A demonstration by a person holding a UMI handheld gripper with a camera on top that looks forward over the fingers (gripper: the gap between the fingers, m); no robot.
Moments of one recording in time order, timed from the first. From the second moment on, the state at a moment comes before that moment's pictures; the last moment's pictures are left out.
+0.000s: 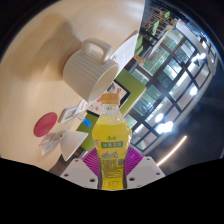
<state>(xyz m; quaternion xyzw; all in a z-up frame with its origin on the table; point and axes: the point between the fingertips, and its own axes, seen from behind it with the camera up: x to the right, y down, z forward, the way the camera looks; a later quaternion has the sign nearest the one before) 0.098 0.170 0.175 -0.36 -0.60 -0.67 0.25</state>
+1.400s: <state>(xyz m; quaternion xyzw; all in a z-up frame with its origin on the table) 0.143 0.104 0.140 -0.74 0.01 0.02 0.68</state>
